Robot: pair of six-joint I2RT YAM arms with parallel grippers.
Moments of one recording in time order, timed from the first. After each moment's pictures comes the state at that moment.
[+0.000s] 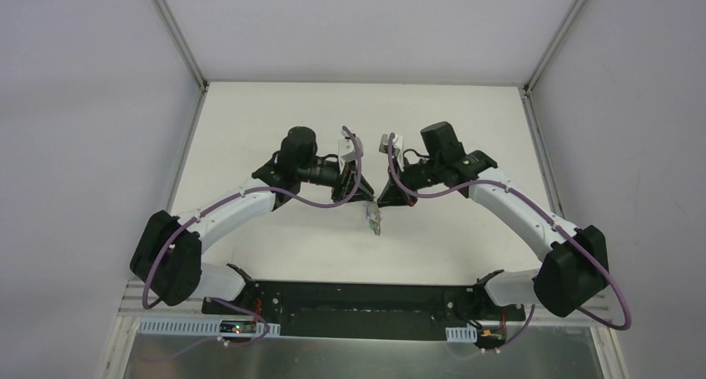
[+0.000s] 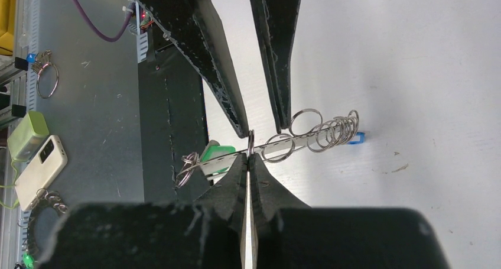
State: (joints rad) left arm -0.62 1.34 0.87 0.15 0.94 0.00; right arm 0.57 1.34 1.07 -0.60 -0.91 -0.28
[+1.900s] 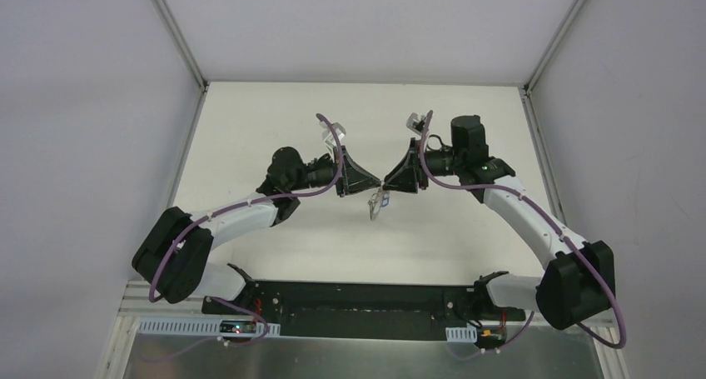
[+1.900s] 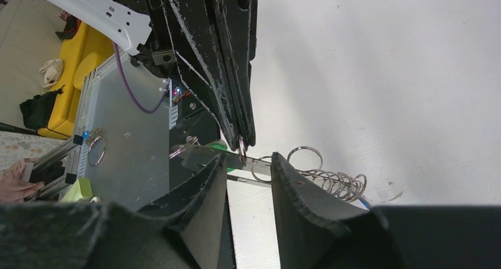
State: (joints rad) left arm -0.63 1.37 0.65 0.85 0.75 -0.70; right arm 0.40 1.26 0.95 -0.21 -1.08 0.08
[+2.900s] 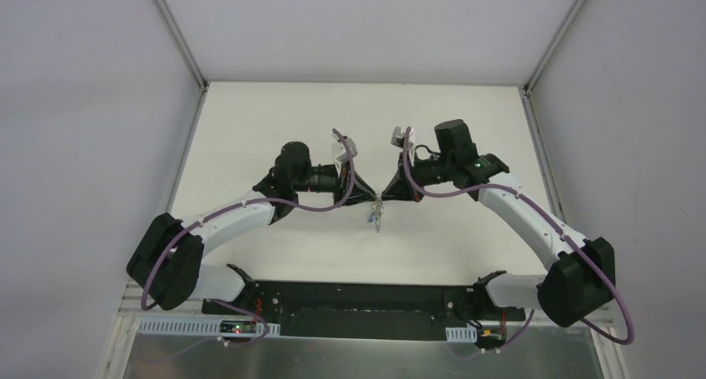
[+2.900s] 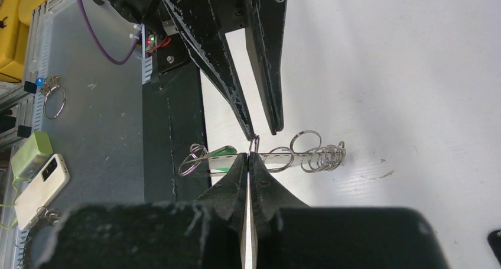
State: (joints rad) left arm -0.63 1.32 0.70 0.50 0.82 -0.28; right arm 0.50 1.28 1.03 -0.50 -0.97 -0.21
